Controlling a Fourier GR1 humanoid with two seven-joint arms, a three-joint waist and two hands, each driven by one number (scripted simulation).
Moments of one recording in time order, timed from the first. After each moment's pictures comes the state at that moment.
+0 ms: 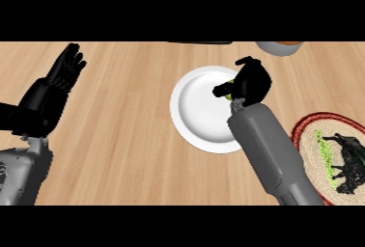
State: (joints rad) left arm -0.33 0.35 -0.01 -1.58 0.12 -0.01 0.11; right arm -0.78 -0.01 0.12 -0.95 1.08 -0.49 1.05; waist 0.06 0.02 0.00
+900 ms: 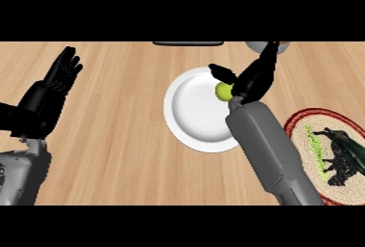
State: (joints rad) left arm -0.31 0.34 0.02 -1.57 0.11 -0.01 0.11; right arm -0.80 0.00 0.12 -0.93 0.96 -1.04 0.94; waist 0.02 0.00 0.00
